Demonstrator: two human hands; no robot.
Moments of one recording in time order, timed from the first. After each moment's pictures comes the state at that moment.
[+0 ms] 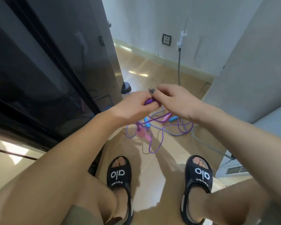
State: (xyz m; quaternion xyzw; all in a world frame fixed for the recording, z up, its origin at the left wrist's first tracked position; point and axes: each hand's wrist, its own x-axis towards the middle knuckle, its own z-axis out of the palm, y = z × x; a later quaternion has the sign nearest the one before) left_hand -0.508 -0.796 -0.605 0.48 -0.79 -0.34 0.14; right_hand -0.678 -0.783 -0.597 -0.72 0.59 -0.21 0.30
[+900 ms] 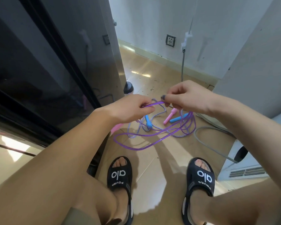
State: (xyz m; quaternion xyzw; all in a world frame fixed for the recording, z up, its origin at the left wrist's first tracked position) left_hand -0.481 -0.804 -0.612 0.49 -0.81 -0.33 0.04; right_hand -0.694 -0.788 -0.586 -0.69 0.58 -0.18 0.40
